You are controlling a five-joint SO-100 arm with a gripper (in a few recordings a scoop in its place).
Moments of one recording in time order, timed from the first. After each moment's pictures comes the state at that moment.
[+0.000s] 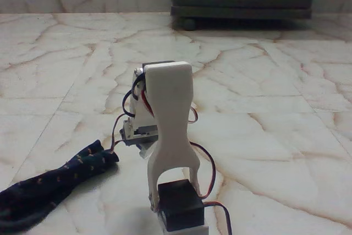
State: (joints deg) arm -16.4 81.2 126.4 -0.5 -33.9
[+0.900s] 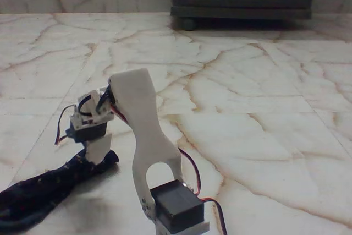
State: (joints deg) arm -32.2 51.5 76.0 36.0 -14.6
